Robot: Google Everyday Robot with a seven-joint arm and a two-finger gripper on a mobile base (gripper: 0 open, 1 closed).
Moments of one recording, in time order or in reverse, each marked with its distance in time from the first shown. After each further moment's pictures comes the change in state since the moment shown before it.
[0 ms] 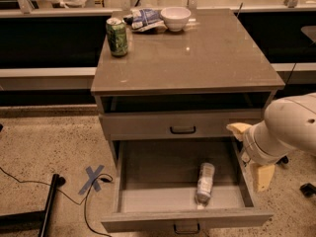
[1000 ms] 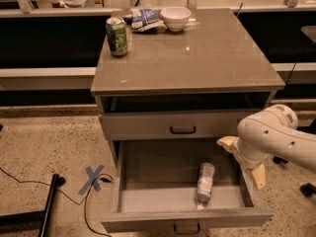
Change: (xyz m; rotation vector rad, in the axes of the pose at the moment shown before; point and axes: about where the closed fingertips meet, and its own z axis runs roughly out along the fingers) arm 0.035 0.003 0.111 -0.130 0.082 -0.284
